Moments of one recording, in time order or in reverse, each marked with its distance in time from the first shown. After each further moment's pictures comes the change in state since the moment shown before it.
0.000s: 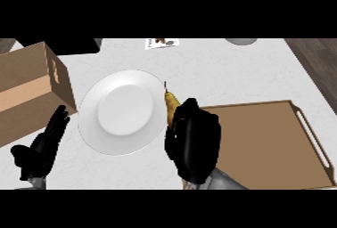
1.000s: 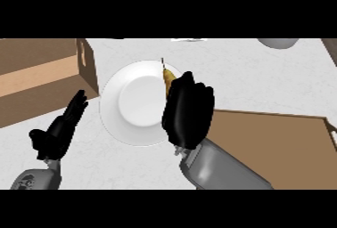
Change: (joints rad) left arm -0.126 -0.020 -0.060 0.013 -0.022 -0.052 0.011; right arm -0.191 0.054 -0.132 0.150 -0.040 0.103 -0.004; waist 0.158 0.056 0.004
